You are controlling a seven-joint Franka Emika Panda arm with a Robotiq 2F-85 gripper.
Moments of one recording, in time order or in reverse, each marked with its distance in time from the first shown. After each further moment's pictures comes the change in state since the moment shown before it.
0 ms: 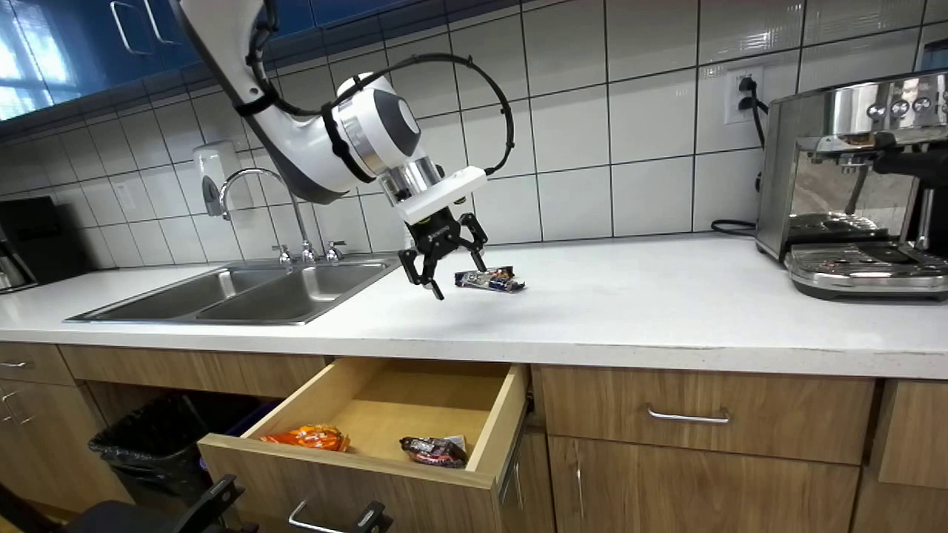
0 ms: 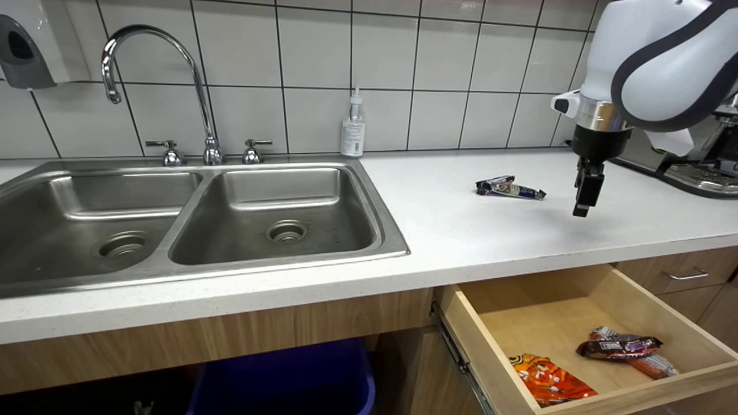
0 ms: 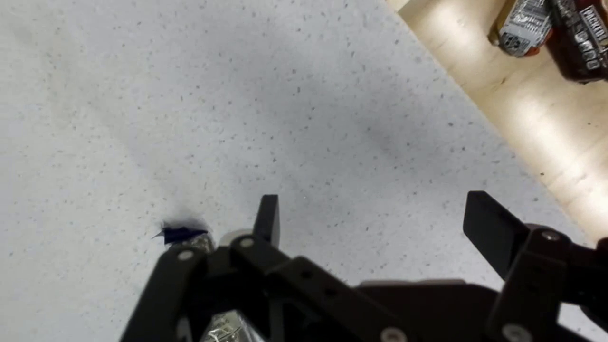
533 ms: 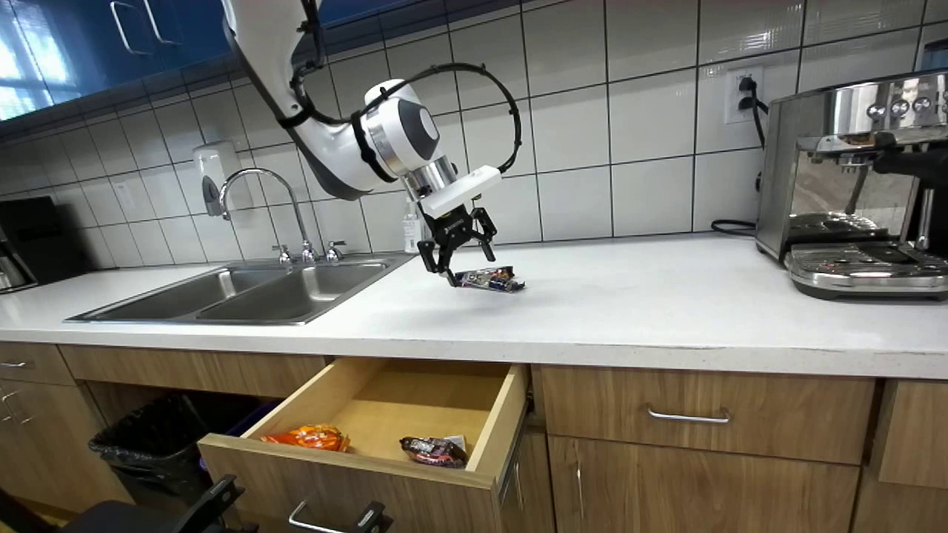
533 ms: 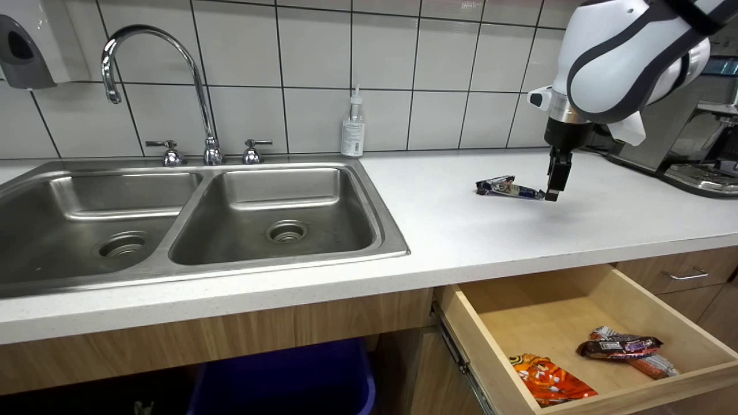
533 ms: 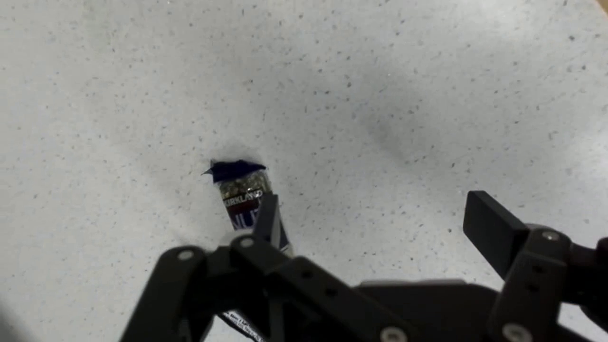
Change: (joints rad) arm -0.010 0.155 0.022 0.229 0.090 -0.031 -0.115
